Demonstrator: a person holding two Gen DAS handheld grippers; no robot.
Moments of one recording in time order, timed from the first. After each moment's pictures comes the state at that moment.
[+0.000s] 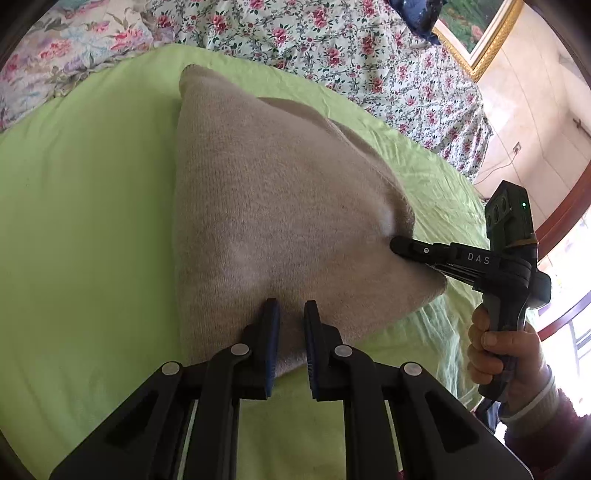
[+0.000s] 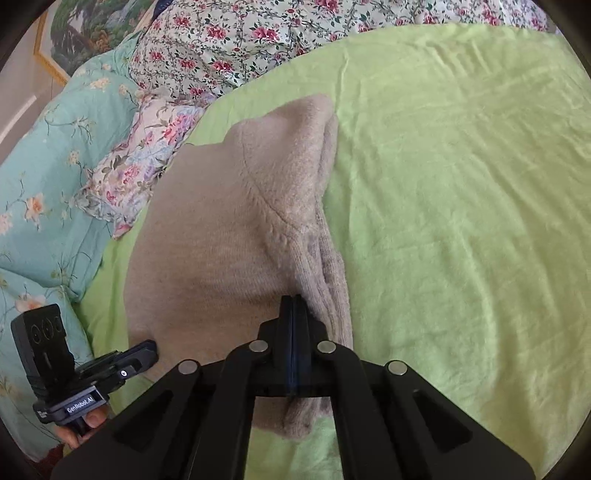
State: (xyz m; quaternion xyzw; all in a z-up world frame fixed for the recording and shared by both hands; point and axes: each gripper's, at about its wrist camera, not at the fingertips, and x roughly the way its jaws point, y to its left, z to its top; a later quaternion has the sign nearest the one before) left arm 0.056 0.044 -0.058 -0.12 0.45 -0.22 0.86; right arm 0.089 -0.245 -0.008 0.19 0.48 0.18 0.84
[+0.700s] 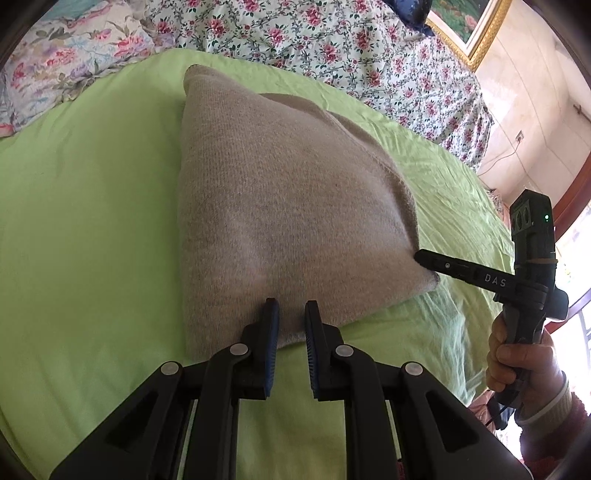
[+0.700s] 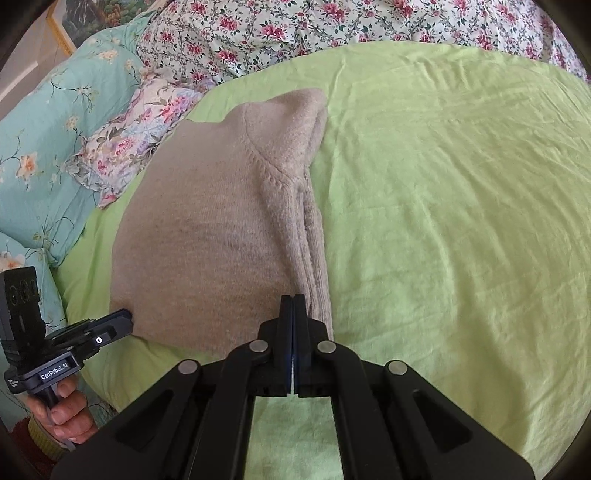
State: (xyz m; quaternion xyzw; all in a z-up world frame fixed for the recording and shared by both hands) left arm 0.033 0.047 -0.057 -0.09 0.45 -0.21 0.86; right arm 0.045 -0.247 0.000 0.13 0.48 0.16 0.85
